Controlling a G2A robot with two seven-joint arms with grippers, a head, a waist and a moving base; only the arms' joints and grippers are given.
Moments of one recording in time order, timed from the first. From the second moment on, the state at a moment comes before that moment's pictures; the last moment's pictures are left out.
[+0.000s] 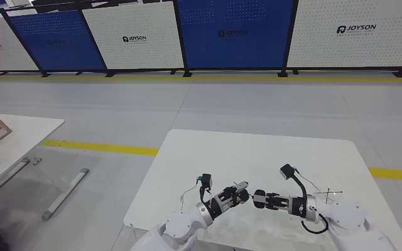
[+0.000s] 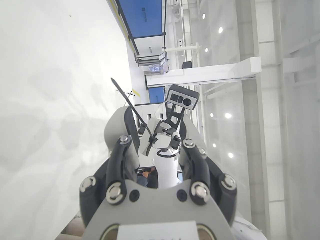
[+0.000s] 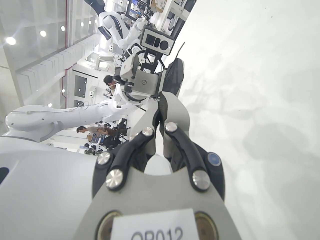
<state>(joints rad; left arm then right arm) 1.46 -1.19 -0.98 -1.64 -0.38 -0.16 -0.26 -1.15 -1.10 1.09 -1.37 0.23 -0.34 1.13</state>
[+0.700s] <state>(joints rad) 1.47 -1.19 -0.98 -1.64 -0.35 -0.17 -0.27 -1.16 -1.10 1.10 -1.37 0.23 -0.34 1.12</state>
